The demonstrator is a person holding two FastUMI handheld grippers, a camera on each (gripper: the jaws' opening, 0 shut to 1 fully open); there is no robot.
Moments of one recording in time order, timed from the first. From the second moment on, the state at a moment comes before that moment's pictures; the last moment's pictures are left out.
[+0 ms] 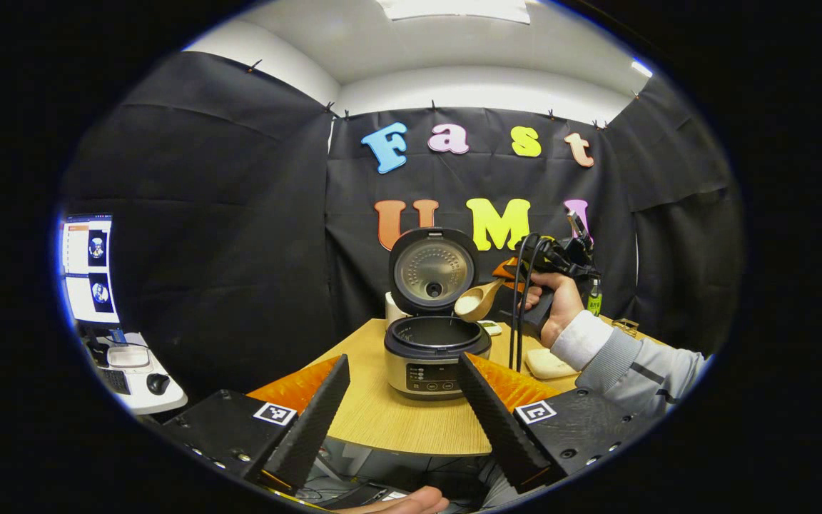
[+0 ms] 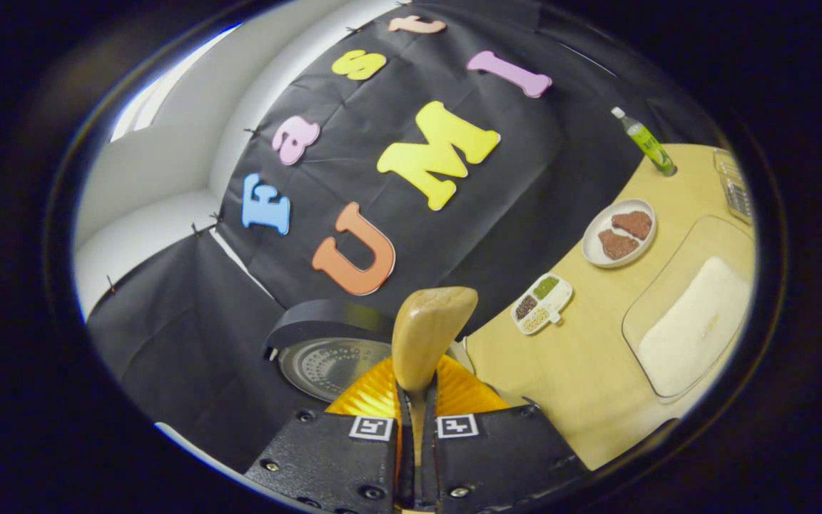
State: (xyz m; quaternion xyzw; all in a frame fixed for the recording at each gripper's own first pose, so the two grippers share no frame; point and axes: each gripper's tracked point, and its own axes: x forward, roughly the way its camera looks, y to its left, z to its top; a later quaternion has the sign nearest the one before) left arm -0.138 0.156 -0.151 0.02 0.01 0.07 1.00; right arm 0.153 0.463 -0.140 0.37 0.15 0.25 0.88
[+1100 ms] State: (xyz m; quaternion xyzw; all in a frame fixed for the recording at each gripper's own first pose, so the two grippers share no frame) left arm -0.139 0.156 -0.158 0.02 0.01 0.07 1.00; right arm 0.115 0.495 -0.125 0.04 0.01 0.29 0.96
